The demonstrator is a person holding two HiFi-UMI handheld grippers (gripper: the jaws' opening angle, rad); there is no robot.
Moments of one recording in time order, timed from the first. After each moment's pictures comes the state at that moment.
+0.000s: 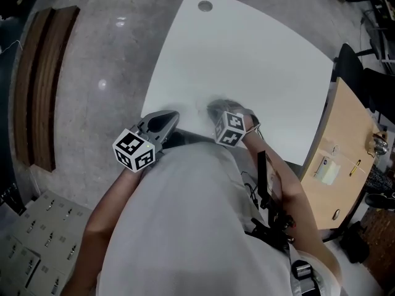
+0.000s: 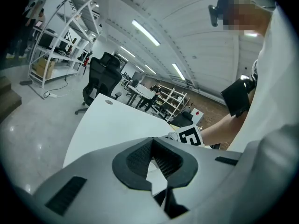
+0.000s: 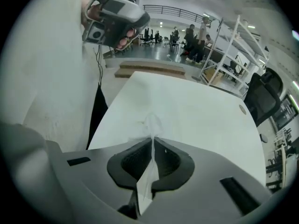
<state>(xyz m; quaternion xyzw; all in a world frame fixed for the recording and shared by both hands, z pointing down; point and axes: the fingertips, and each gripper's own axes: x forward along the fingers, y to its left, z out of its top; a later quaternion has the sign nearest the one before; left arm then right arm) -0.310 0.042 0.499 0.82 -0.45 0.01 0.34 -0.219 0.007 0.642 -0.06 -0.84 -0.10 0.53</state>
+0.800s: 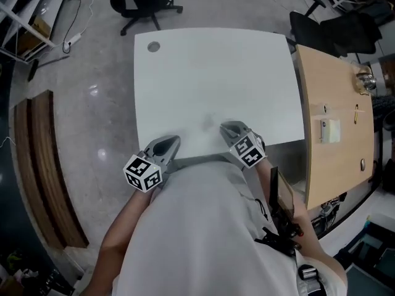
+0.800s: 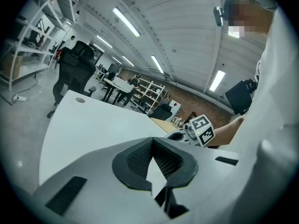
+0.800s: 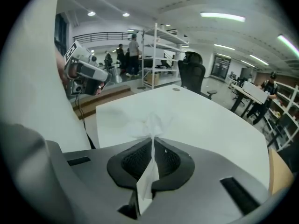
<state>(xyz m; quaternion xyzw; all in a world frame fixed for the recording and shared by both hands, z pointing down) -0.279 0.019 0.490 0.90 -0.31 0.03 0.31 -0.131 -0.010 0.562 0.29 -0.86 0.09 0.40</state>
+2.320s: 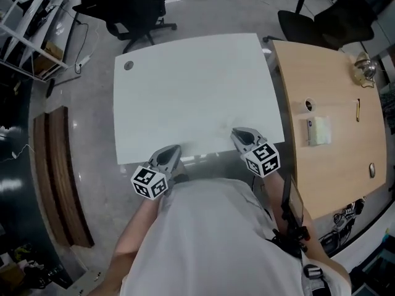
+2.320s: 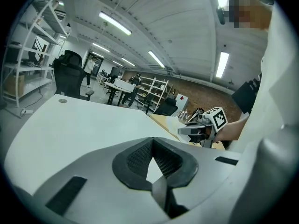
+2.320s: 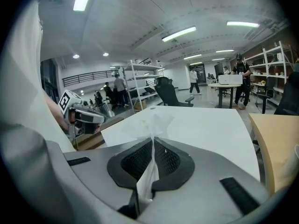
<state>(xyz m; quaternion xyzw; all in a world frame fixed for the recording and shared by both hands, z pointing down) -0.107 0.047 0.486 0.88 -0.37 0.08 0.27 0.071 0.005 0.499 0.36 -0.89 0.18 0.20</state>
